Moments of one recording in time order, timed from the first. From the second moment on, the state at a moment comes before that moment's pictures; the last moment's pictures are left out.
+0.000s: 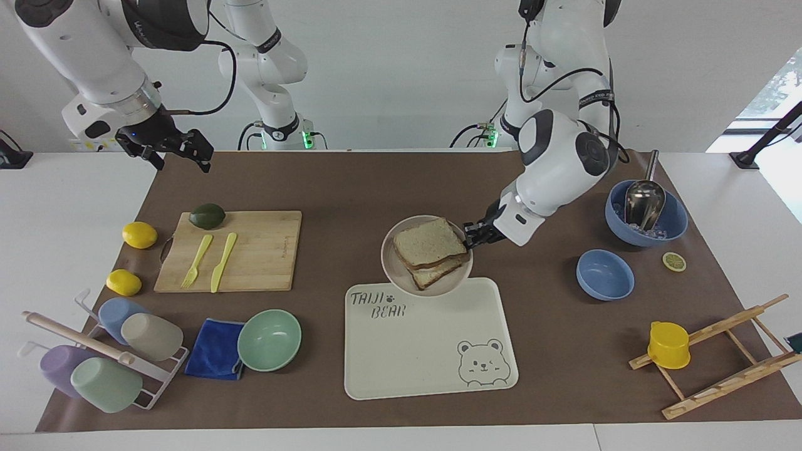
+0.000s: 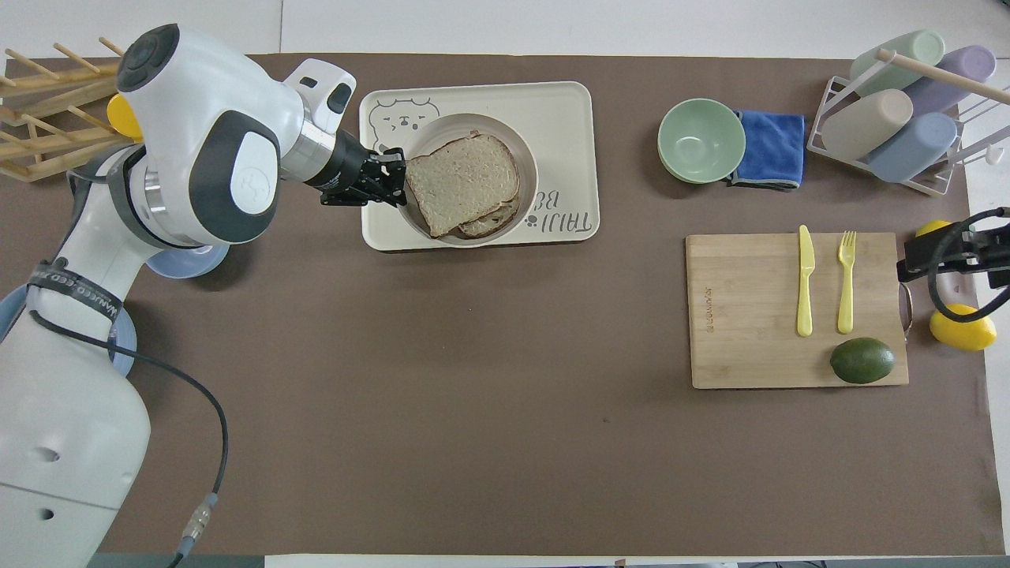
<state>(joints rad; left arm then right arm) -0.37 0.53 0.04 -1.41 -0.47 1.94 -0.33 -0.01 -0.02 -0.07 -1.63 0.00 1.47 0.02</state>
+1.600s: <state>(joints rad) -0.40 0.60 0.17 -1.37 -0.43 2.11 -0.35 -0.01 -0.02 -0.07 -1.63 0.00 1.47 0.02</state>
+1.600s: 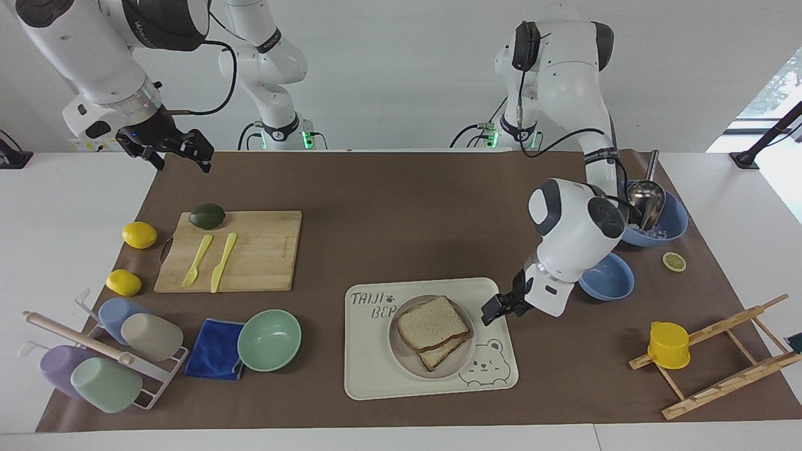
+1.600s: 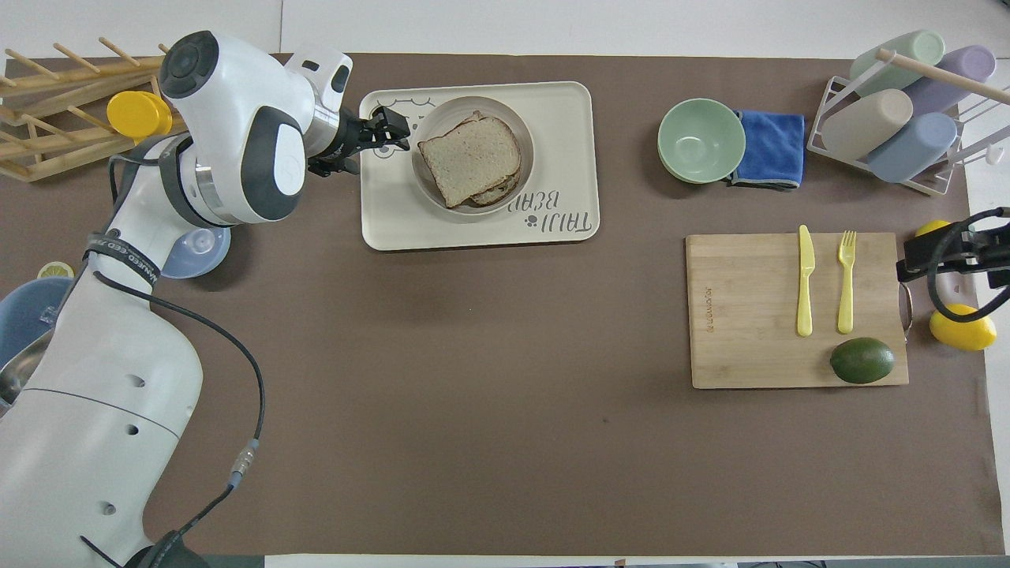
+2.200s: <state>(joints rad) -0.40 0.40 0.31 -1.38 -0.24 1.83 -0.34 -0.01 -0.02 -0.07 -1.63 0.00 1.47 0.02</state>
